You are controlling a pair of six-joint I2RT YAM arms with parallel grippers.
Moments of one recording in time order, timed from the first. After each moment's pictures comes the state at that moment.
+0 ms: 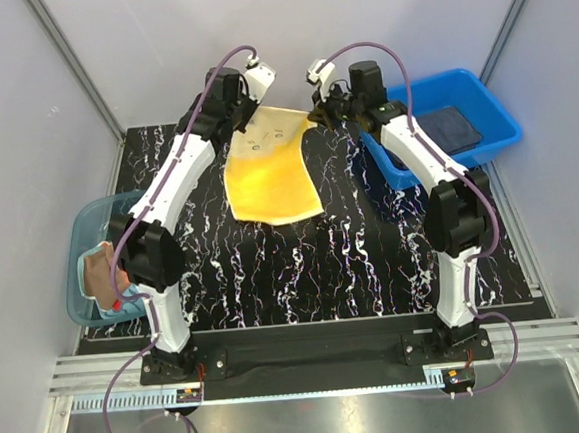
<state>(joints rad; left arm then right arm) -0.39 1.93 2.00 -0.56 -0.09 0.46 0.33 2.03 1.91 -0.29 -0.53 -0.38</state>
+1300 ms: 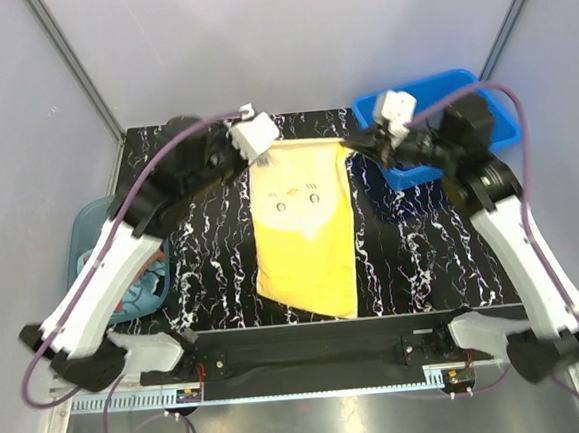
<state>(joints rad) -0.70 1.23 1.65 -0.74 -0.02 0.54 0.33 1.11 1.39 -0.30 -0.82 -0.42</state>
